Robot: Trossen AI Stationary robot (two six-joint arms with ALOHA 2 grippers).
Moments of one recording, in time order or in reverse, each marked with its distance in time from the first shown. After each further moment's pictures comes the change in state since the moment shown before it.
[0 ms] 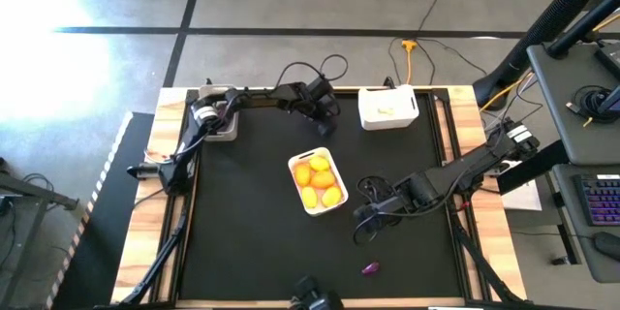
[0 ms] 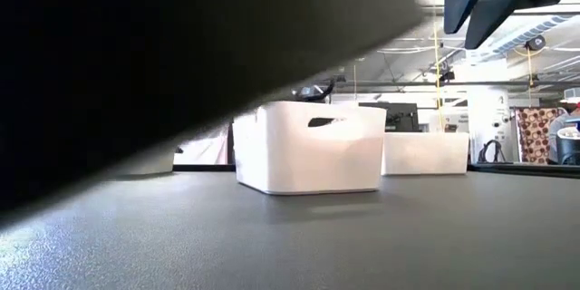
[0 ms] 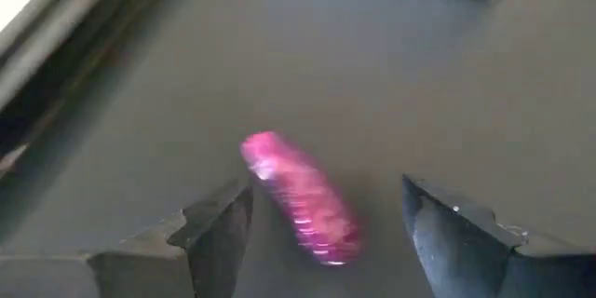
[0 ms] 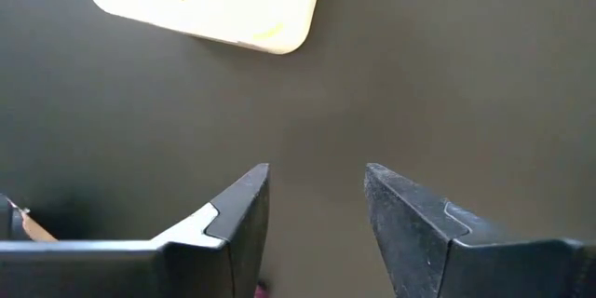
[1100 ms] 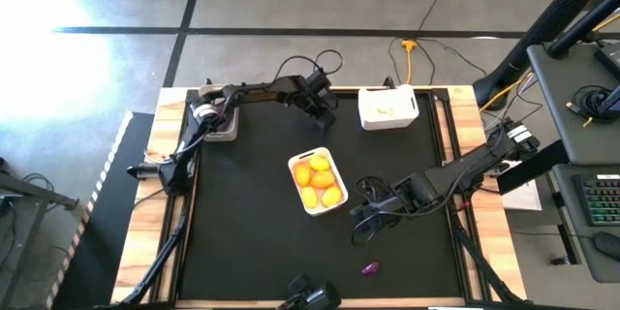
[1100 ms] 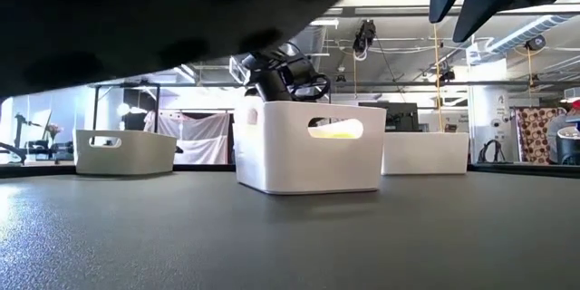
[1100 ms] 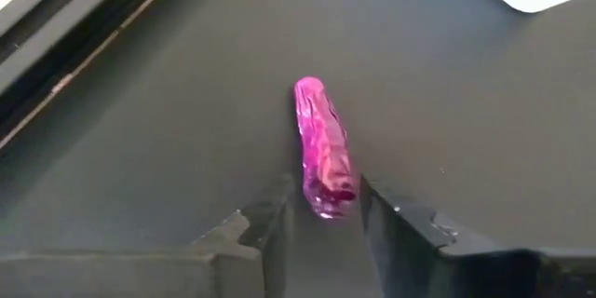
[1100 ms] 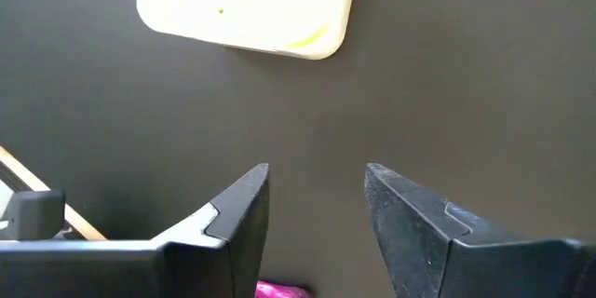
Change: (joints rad) left arm 0.034 0.004 0.064 -0.138 0.026 -0.148; right arm 0.000 0.000 0.000 0.081 0.000 0.049
